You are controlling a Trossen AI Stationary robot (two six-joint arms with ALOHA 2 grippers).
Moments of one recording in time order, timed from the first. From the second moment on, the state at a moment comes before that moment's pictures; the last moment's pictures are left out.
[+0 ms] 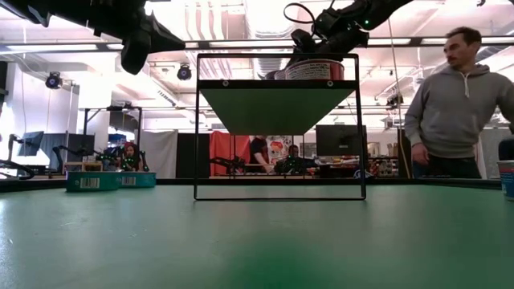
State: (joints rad) left arm 0.04 0.81 0.53 0.22 -0.62 0.94; right arm -0.78 1.70 1.58 -0.56 -0.49 0.30
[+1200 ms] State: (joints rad) left arm 0.04 0.81 0.53 0.22 -0.50 0.88; right arm -0.53 1.48 1.58 -0.60 0.09 0.00
